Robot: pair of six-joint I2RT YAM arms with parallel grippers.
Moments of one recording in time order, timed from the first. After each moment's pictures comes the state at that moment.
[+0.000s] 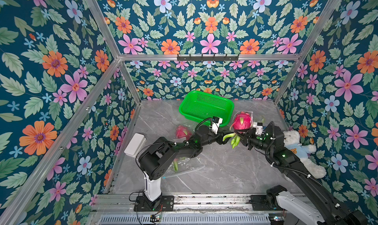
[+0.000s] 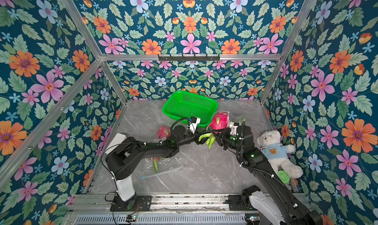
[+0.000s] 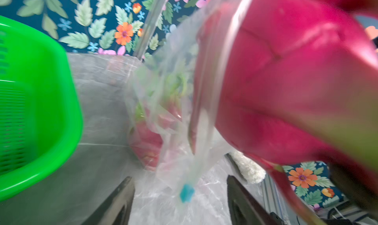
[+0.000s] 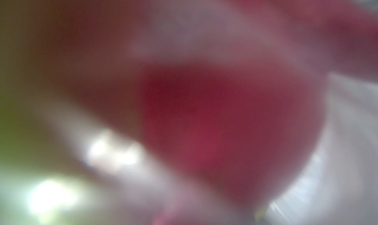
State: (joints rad) left arm -0.80 1.82 0.90 0.83 0.35 -0.51; right arm 0.34 0.89 0.72 -0.16 -0.52 1.42
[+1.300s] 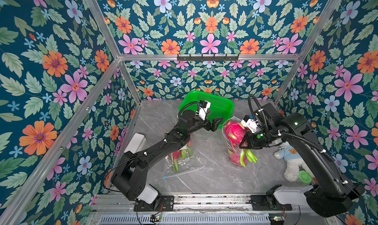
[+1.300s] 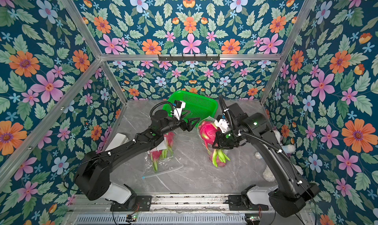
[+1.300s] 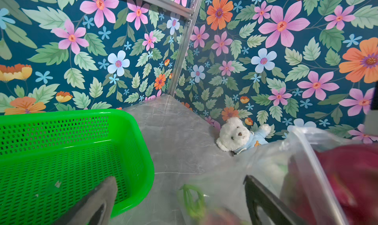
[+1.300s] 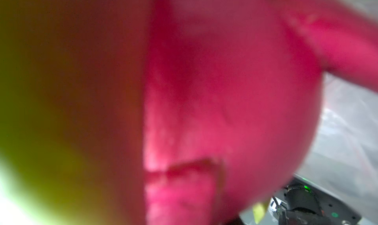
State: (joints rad) left arm -0.65 1.50 1.02 0.41 0.36 -0.28; right arm 0.56 1.33 1.71 -1.56 -0.41 0.40
